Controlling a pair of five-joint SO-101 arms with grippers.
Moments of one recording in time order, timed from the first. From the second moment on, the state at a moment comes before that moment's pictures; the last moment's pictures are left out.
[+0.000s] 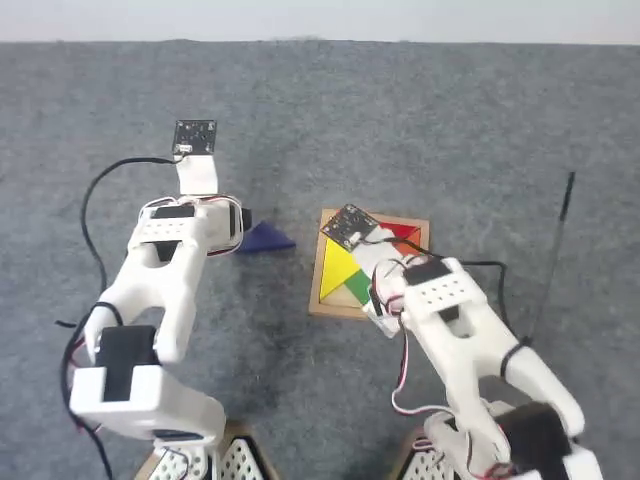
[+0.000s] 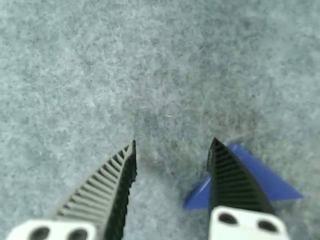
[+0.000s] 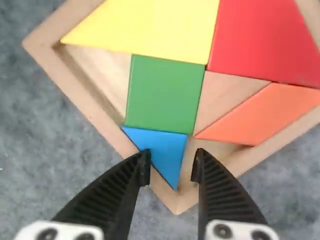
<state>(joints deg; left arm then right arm) -9.3 4.7 37.8 34.2 3.3 -23.7 -15.9 54.5 47.8 25.1</state>
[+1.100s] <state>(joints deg) -9.3 4.7 37.8 34.2 3.3 -19.1 -13.6 50.9 51.7 36.6</state>
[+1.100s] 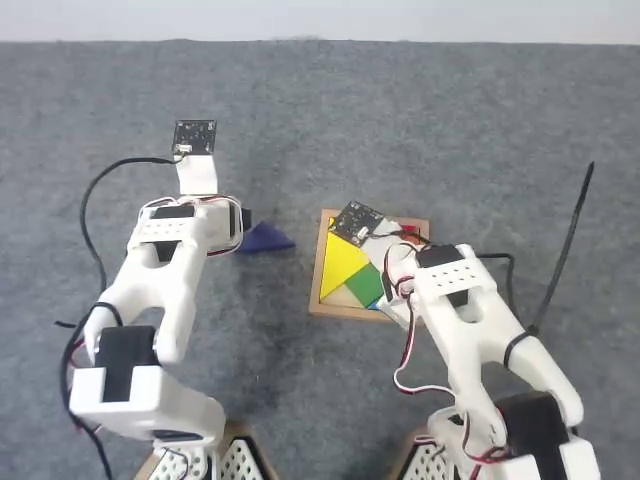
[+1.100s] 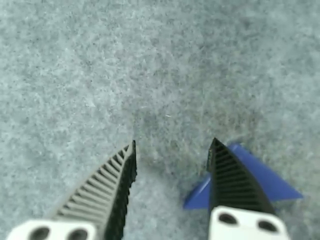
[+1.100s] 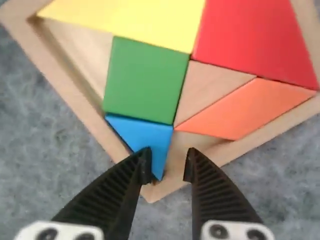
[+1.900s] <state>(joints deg) -9.3 4.7 37.8 34.2 3.3 -19.3 -13.7 51.6 55.3 42.0</state>
